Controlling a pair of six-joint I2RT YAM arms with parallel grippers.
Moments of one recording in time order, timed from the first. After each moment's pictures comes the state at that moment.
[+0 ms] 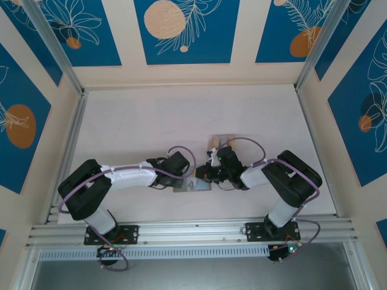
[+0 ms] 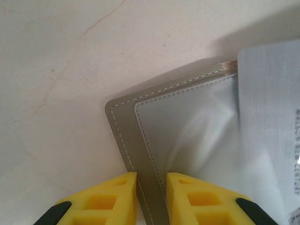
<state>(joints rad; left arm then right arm) -0.90 1.61 0.81 -0.43 -0.15 -0.62 0.66 1.66 0.46 0.55 -0.58 1.00</state>
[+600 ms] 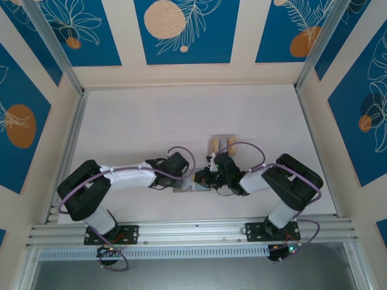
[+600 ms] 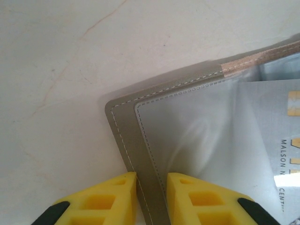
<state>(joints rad) -0.90 1.60 0.79 -0.40 -0.15 -0.63 0.74 1.63 0.41 0.56 -0.45 1.09</state>
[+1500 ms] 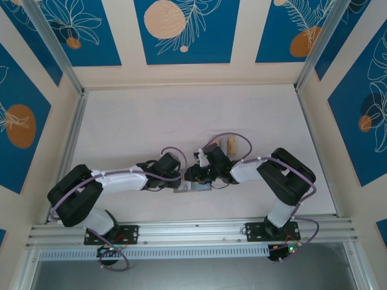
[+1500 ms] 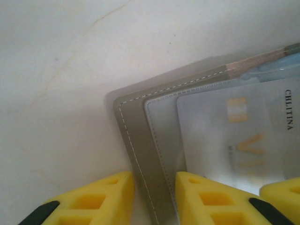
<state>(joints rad) -0.84 1.48 0.66 -0.26 -0.02 -0.66 0.75 1.70 0.66 0.24 -0.58 0.84</state>
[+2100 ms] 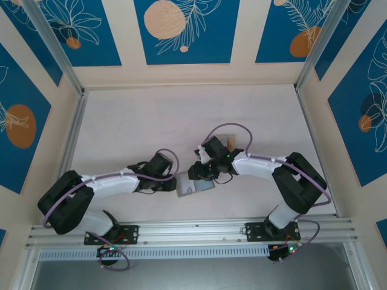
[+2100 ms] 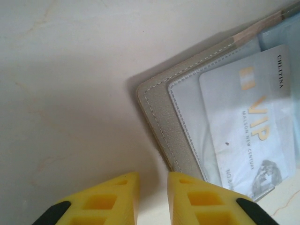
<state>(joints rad) -0.76 1.41 0.60 -0.28 0.14 -0.67 0.73 1.59 0.83 -0.28 -0.49 0.65</state>
